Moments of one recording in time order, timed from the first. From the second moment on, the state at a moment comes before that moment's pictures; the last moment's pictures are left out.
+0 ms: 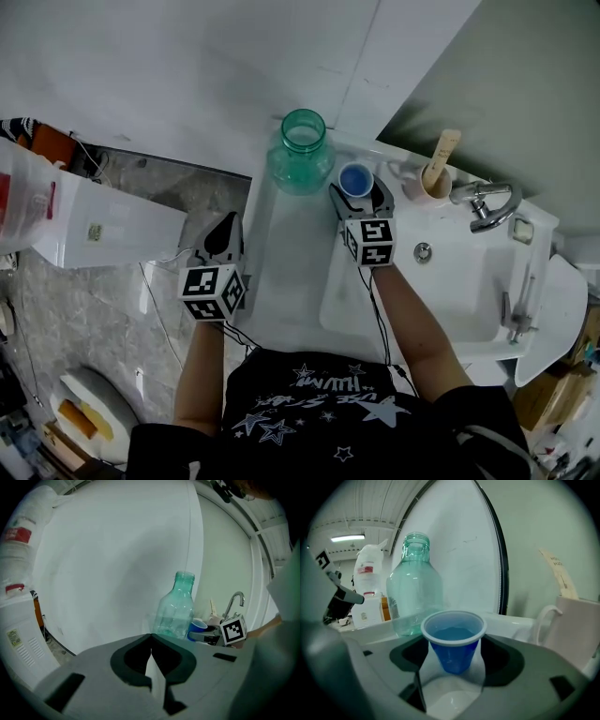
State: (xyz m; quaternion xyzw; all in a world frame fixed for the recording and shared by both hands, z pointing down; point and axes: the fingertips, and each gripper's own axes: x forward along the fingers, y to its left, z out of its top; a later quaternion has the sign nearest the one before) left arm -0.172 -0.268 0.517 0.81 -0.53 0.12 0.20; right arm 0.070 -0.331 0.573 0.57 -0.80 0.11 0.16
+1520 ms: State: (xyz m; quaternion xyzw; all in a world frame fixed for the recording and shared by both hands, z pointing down) left arm -0.156 -0.263 0.505 0.83 -0.52 0.11 0.18; right arm 0.070 -0.319 0.522 0.53 -0.83 0.09 0.15
